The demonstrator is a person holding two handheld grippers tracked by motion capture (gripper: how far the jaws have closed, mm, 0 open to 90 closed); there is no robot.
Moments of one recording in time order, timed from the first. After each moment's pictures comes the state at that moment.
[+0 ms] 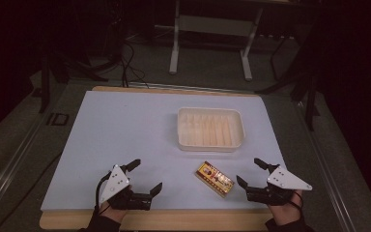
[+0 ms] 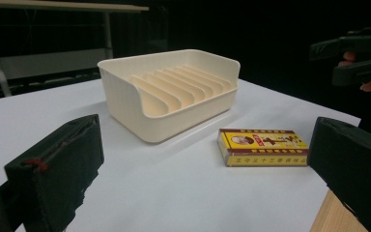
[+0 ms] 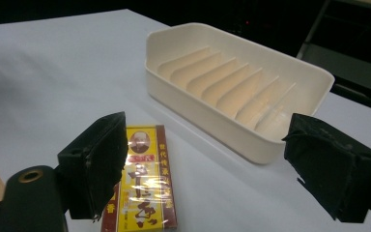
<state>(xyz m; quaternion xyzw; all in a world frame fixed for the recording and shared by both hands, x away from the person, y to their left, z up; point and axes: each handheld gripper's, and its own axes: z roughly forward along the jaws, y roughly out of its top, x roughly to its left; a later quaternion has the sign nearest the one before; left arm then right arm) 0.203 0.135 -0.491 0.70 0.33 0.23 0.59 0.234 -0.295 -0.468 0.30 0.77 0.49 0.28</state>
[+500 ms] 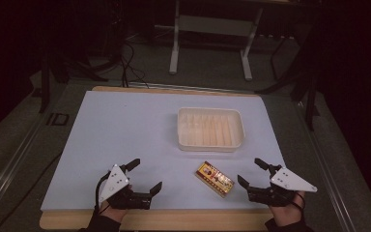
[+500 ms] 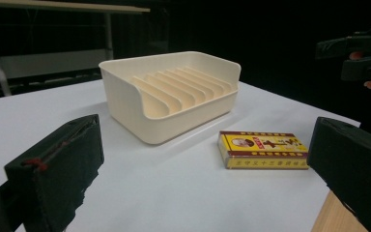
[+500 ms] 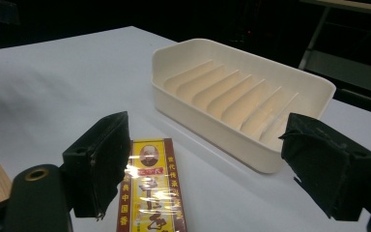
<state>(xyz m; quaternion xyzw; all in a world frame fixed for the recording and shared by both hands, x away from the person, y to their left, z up) 0.203 0.135 -0.490 0.69 0.33 0.22 0.60 0.229 -0.296 -0.461 0.30 0.75 0.52 0.27</state>
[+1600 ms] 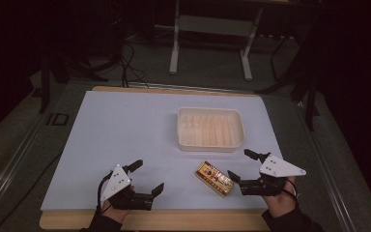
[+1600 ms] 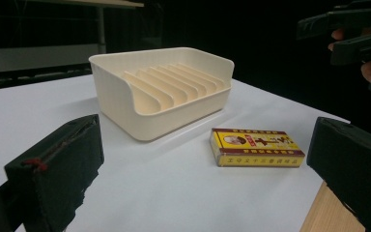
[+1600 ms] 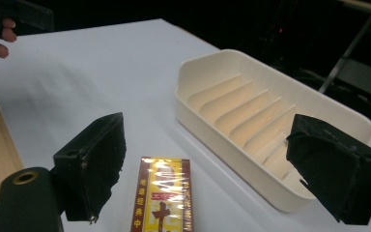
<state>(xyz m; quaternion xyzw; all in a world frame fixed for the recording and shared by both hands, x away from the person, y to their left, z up) 0.204 0.132 -0.492 0.70 0.33 0.20 0.60 0.250 -0.268 -0.433 0.25 0.80 0.50 0.24</state>
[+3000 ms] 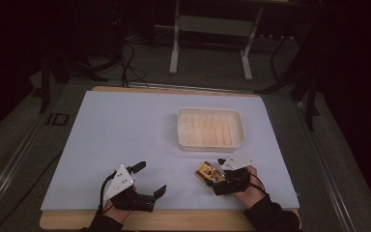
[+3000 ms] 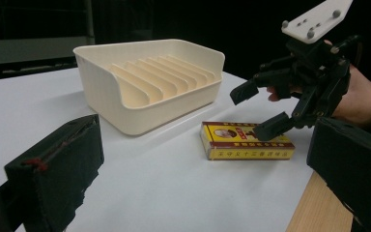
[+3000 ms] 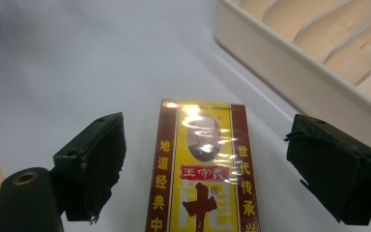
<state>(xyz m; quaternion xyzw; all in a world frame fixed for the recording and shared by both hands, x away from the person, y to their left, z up) 0.205 0.127 -0.494 0.71 0.33 0.18 0.60 0.289 -0.214 -0.509 0.26 0.87 0.39 0.16</state>
